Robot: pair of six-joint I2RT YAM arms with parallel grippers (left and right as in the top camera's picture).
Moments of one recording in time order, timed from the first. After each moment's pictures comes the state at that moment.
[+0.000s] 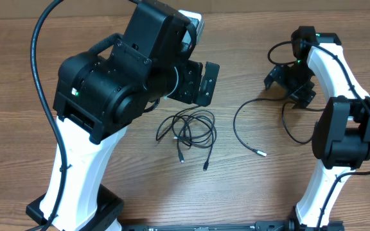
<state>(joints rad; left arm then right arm) -0.64 1.82 2.67 -1.69 0.02 -0.31 -0.05 2.16 1.77 -1.24 -0.06 0.68</state>
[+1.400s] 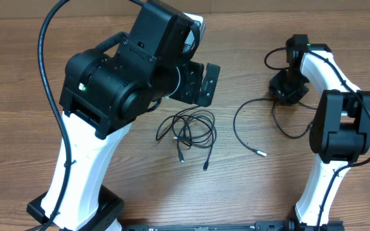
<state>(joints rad) -0.64 1.82 2.64 -1.69 0.02 -0.31 -0.05 2.22 1.68 -1.04 0.00 0.77</state>
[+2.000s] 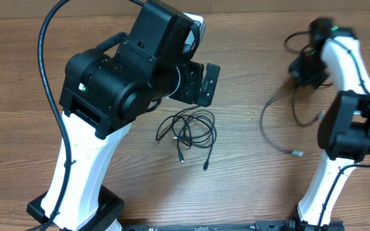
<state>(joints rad) -0.64 1.82 2.64 -1.69 0.02 -0.31 -0.18 2.25 2.03 -1.25 0.01 0.67</state>
